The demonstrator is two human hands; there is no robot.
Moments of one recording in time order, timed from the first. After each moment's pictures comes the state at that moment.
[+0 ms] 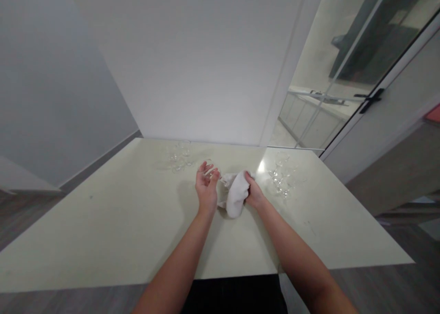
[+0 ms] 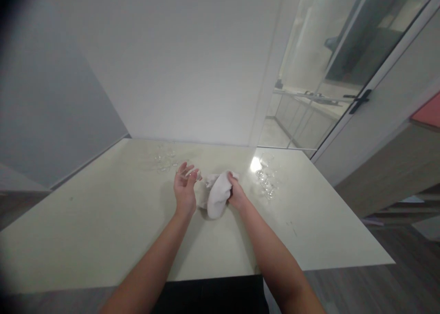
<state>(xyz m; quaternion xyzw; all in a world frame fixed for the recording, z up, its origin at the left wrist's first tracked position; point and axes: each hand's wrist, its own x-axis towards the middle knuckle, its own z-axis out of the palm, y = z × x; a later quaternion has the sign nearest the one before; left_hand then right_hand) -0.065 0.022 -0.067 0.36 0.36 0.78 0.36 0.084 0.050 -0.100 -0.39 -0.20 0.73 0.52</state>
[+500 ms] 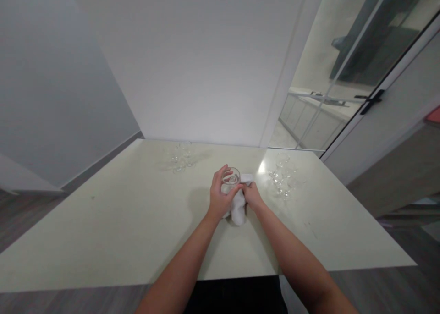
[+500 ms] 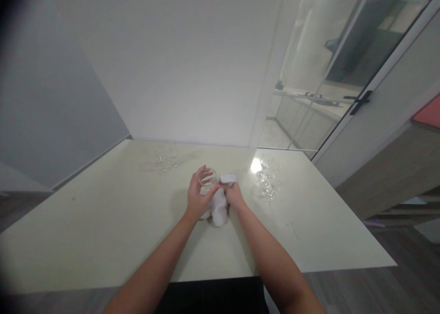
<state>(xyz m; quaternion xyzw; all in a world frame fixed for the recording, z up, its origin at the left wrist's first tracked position) -0.050 0.003 -0.064 0.61 0.35 0.66 0.27 0.077 0.041 -0.105 -0.44 -0.40 0.57 0.56</state>
